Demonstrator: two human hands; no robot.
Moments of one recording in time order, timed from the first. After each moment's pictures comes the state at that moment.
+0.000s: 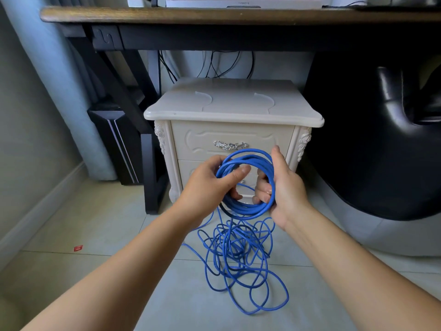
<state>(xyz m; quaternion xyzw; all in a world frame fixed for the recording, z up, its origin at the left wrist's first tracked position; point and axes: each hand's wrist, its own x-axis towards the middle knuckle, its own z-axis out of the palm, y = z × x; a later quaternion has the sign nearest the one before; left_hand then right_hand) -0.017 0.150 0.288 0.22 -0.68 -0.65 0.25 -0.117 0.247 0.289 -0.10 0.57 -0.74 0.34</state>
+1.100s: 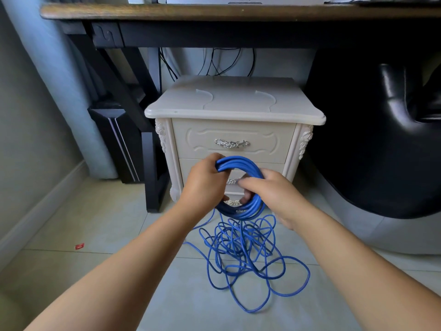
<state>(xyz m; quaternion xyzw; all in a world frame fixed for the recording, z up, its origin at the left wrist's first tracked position) -0.023 0.143 0.290 0.32 -0.79 -0.47 0.25 -0.120 0.247 0.279 -0.31 0.74 -0.52 0.29</state>
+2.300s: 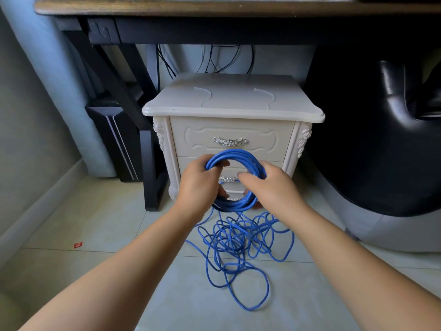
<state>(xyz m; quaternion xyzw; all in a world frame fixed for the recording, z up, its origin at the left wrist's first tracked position) -0.021 0.146 0.285 0.35 -0.70 -0.55 0.28 -0.119 0.250 0.281 -0.32 0.81 -0.46 0.17</state>
